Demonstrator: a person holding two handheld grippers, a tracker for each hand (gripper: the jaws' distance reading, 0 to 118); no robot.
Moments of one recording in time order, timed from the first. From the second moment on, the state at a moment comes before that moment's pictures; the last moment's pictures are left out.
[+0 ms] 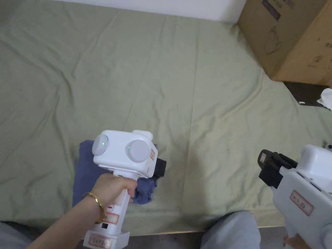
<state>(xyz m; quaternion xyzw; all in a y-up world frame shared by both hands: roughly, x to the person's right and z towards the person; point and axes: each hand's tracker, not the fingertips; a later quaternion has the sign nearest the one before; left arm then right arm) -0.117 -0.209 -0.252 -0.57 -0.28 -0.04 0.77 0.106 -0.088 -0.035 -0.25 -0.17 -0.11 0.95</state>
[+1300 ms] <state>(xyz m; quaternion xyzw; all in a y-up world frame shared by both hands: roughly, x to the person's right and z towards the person) -0.216 -0.106 -0.213 -0.25 -0.22 0.06 0.94 0.043 -0.050 -0.087 -0.20 -0.07 -0.08 0.97</state>
